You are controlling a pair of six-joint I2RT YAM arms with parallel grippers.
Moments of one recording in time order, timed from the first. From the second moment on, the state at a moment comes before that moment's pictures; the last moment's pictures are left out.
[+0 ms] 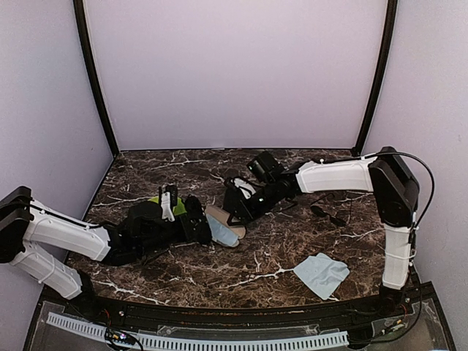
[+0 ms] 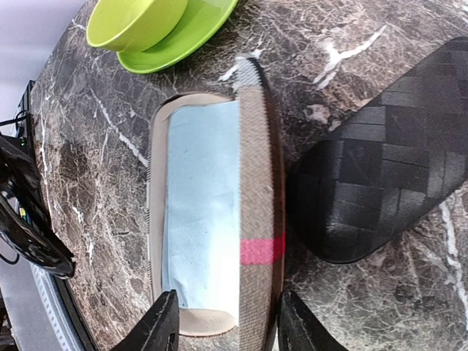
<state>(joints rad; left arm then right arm) -0.94 1.36 0.45 0.56 -0.21 -0.82 0.82 2.01 1.43 -0.42 -0.47 0.15</state>
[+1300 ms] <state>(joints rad) -0.87 1.75 0.54 0.80 -0.01 -1.28 0.84 1.96 1.37 -0.38 -0.42 0.18</state>
